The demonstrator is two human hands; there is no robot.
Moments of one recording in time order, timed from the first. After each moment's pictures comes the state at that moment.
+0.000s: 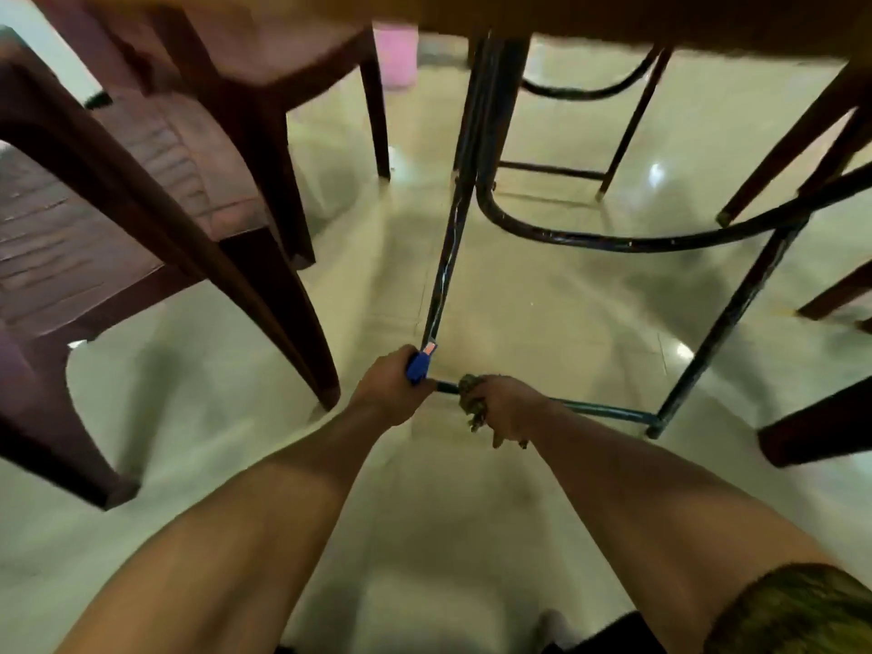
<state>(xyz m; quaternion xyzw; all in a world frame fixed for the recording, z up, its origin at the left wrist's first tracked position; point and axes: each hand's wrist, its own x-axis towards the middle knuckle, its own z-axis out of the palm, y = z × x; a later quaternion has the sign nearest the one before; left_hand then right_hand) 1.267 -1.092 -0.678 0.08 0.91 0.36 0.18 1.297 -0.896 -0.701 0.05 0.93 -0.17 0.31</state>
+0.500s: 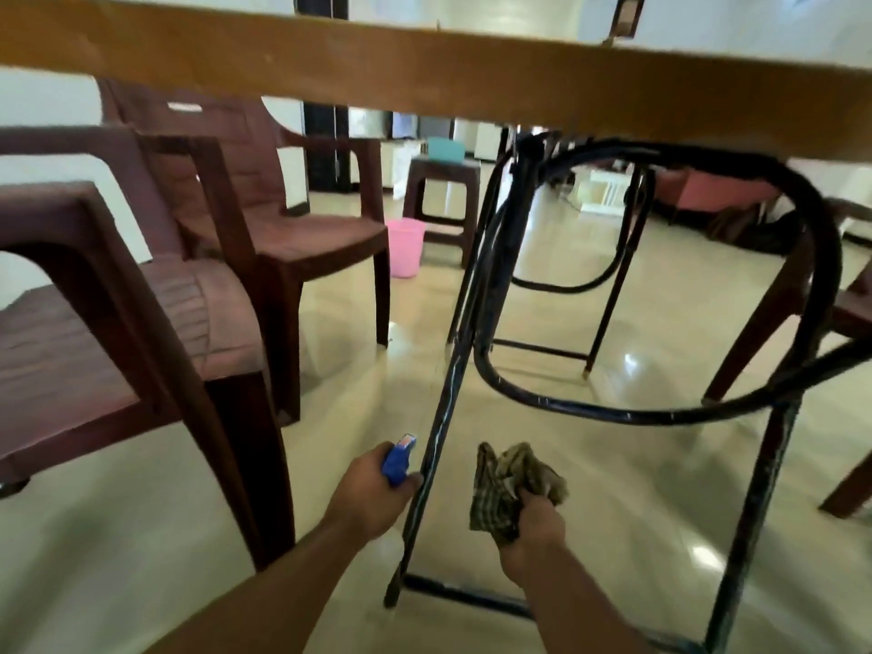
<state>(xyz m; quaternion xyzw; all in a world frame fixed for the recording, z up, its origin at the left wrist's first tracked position) 1.187 -1.078 -0.700 0.06 0.87 0.50 0.04 1.236 -0.878 -0.709 0.33 0.33 -0.88 -0.06</state>
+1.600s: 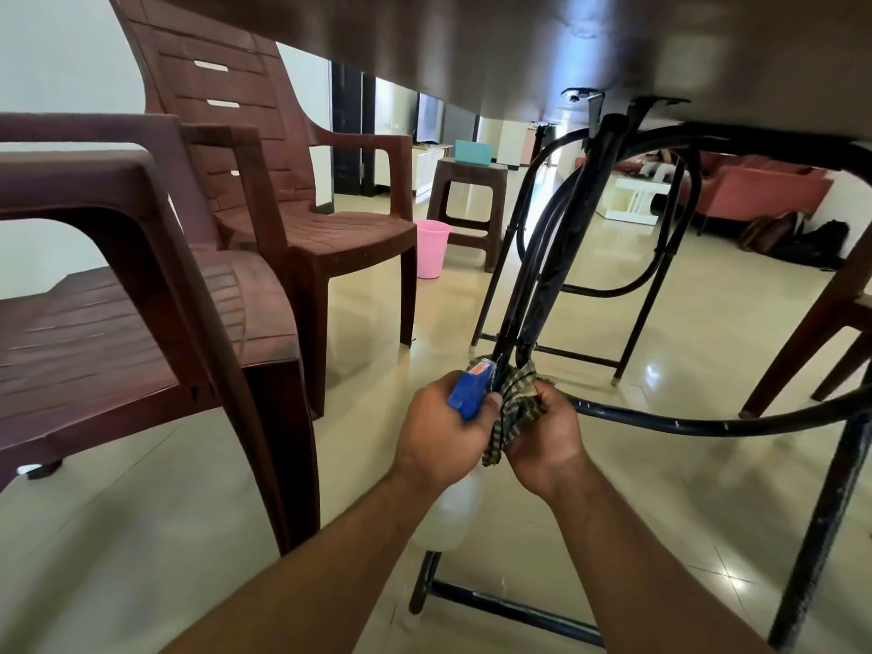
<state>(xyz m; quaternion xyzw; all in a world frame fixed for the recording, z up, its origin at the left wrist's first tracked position) 1.185 -1.046 -0.613 0.15 0.77 0.61 -0.11 1.185 -0.911 -0.610 0.14 0.46 -0.87 -0.01</state>
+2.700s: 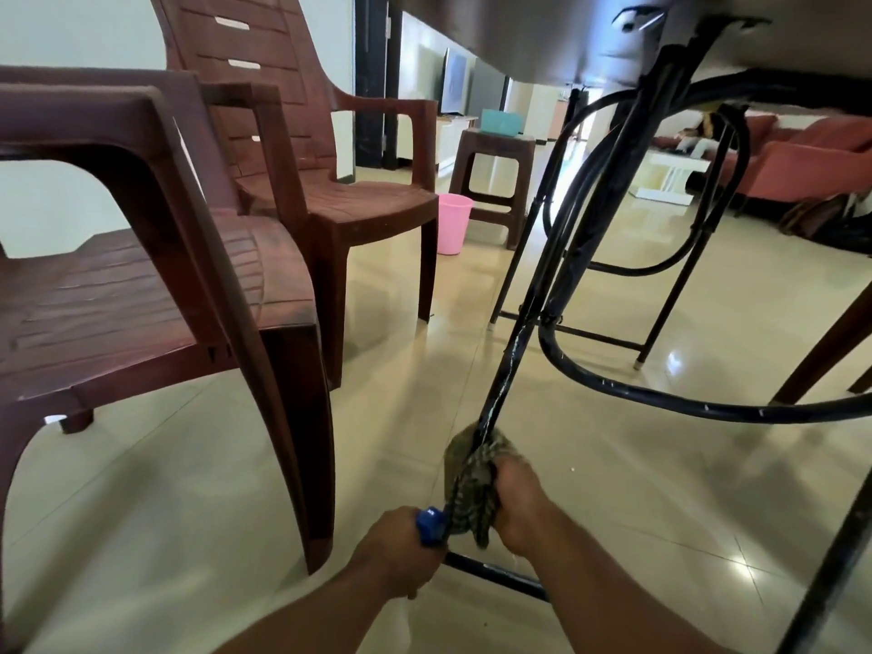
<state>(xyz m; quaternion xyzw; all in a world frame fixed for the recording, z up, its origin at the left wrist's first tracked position) 1.227 -1.096 -0.761 0.00 0.87 0.42 0.24 1.199 -0.944 -0.717 0.32 0.53 -0.79 0.07</state>
